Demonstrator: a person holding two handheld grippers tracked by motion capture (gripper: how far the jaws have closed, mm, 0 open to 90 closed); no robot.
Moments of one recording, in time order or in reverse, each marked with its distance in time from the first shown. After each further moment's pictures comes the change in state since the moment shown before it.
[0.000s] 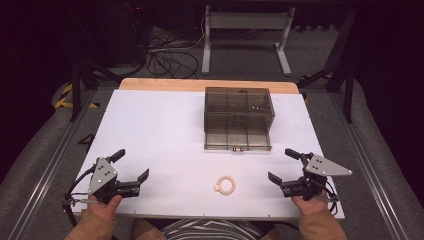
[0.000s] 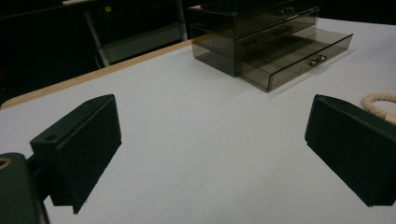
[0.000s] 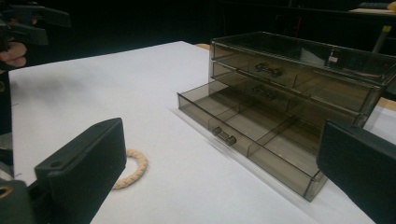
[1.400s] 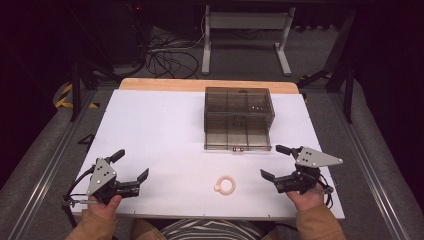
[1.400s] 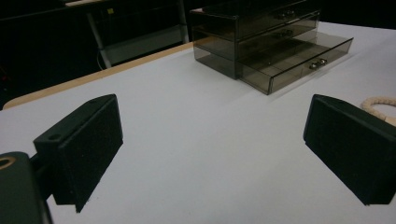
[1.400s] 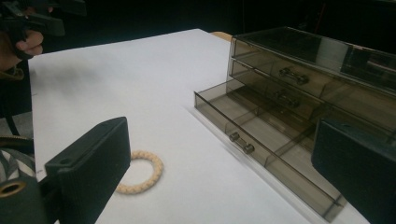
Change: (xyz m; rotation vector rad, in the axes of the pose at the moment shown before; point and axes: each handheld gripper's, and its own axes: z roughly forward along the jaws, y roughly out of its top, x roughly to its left) left arm -0.002 0.000 -0.001 -0.012 0.013 -0.003; right arm 0.006 0.028 0.019 0.081 0.064 -0.038
